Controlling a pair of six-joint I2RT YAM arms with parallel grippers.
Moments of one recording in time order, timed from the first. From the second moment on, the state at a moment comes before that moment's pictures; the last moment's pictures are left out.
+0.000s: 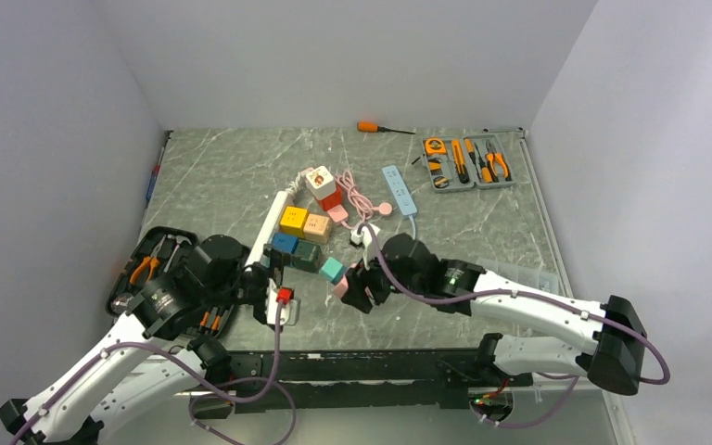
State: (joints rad) left arm -0.75 0.66 0.85 -0.78 0.45 0.98; right arm 1.09 1.11 0.76 -0.26 -0.05 0.24
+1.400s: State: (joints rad) left arm -1.04 0.50 0.65 -0.60 0.18 1.43; right arm 1.00 1.43 1.19 -0.47 -0.63 0.03
